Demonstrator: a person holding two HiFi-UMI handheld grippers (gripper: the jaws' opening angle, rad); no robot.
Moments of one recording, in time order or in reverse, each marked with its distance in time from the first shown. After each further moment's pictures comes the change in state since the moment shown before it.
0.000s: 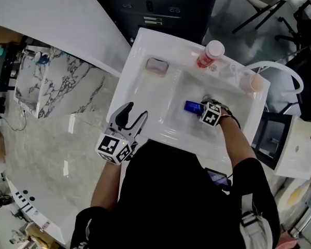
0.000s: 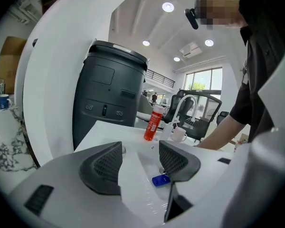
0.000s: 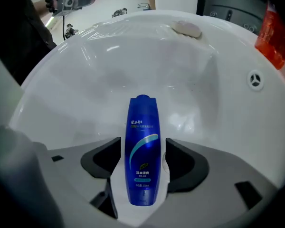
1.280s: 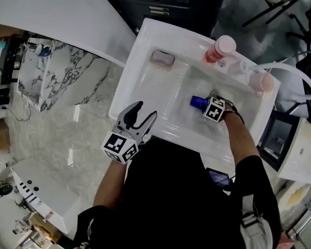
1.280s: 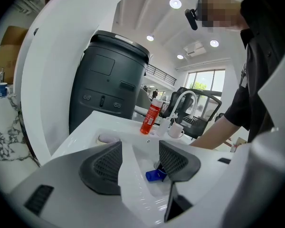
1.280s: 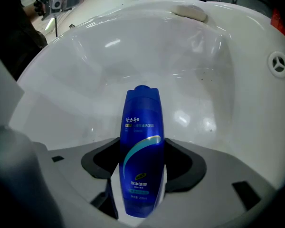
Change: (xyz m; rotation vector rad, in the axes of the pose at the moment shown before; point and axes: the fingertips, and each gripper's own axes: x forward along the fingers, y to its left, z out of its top) left arm 0.009 -0.013 -0.021 -0.062 0.065 -0.024; right arm 0.020 0.005 0.000 0.004 0.050 0.085
